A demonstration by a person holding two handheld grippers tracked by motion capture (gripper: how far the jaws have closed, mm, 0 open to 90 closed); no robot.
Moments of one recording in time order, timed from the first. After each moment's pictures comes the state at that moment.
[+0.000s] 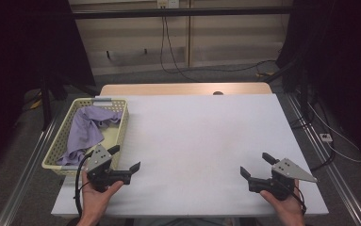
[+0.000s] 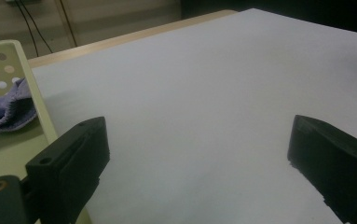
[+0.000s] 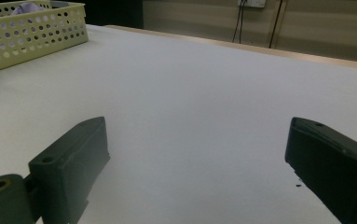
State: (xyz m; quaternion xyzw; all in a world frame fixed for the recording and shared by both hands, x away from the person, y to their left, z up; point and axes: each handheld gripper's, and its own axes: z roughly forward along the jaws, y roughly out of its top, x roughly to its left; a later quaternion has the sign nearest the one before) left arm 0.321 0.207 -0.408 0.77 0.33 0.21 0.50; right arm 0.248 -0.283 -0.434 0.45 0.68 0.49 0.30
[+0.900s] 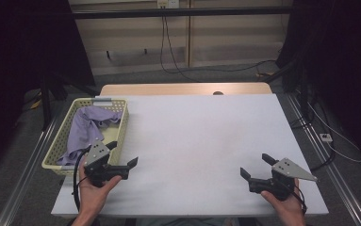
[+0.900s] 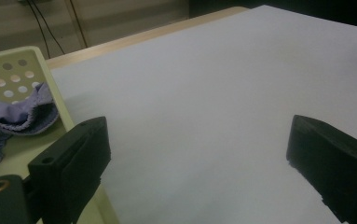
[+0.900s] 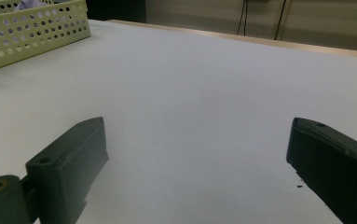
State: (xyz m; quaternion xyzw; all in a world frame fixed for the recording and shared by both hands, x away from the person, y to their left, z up) left arm 0.330 0.212 -0.394 0.77 0.34 0.22 0.49; right arm 0.249 -0.285 -0.436 0.46 0.68 0.49 0.28
